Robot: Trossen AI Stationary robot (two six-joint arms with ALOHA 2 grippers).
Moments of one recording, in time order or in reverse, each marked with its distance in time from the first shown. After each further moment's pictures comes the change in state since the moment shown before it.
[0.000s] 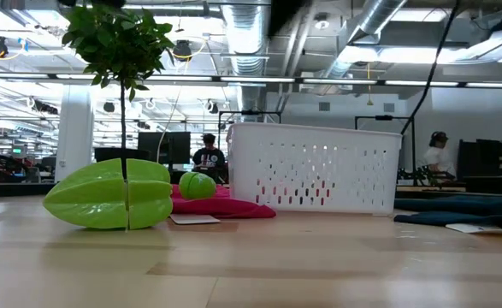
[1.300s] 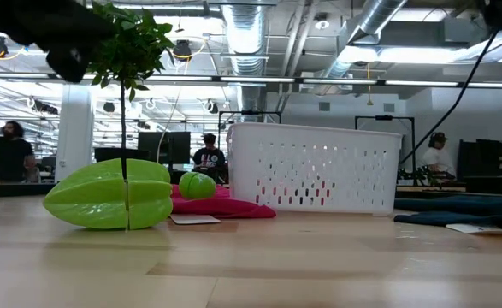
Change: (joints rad) left arm 0.142 -0.555 -0.677 0.807 0.232 0.138; right arm 0.511 -0.824 -1.462 1.534 0.604 0.059
